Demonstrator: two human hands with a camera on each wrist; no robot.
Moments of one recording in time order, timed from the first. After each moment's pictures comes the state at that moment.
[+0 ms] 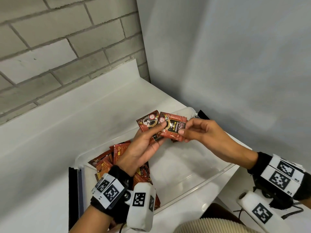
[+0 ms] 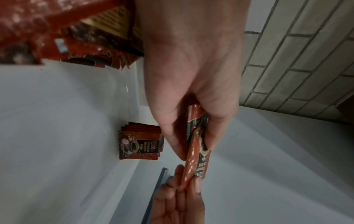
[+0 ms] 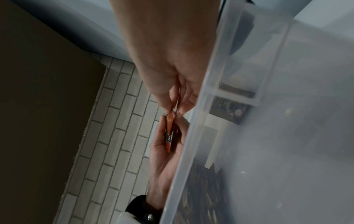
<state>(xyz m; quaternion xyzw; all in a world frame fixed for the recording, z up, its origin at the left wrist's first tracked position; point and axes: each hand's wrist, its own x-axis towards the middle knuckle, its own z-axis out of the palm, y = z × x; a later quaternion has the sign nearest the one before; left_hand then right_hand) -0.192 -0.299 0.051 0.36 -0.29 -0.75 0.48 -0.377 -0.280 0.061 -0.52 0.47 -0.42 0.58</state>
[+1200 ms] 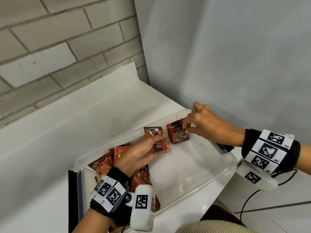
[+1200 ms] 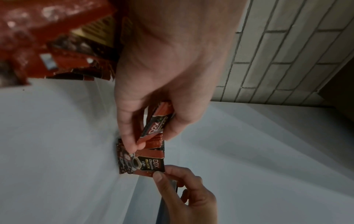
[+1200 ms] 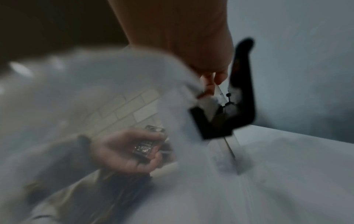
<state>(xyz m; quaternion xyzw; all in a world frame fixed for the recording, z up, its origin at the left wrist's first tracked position) -0.186 -0.304 0.041 0.51 -0.27 -0.74 0.34 -0.397 -0.327 0.065 -0.86 0.50 -0.08 0.07</state>
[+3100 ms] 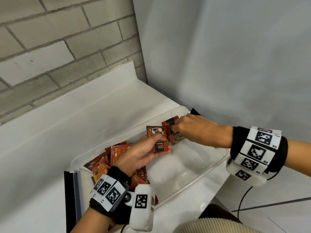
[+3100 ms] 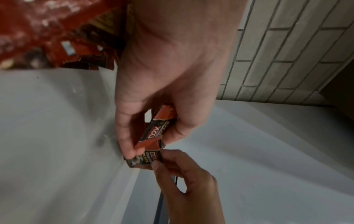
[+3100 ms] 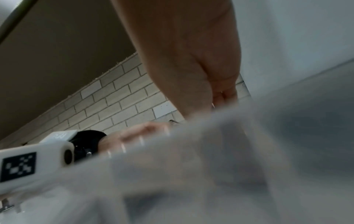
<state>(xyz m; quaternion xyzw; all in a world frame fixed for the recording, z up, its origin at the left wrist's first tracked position) -0.192 -0.302 0.043 0.52 -0.28 -0.74 0.32 -0.371 -0.326 0.069 -0.91 0.40 0.09 -0.02</state>
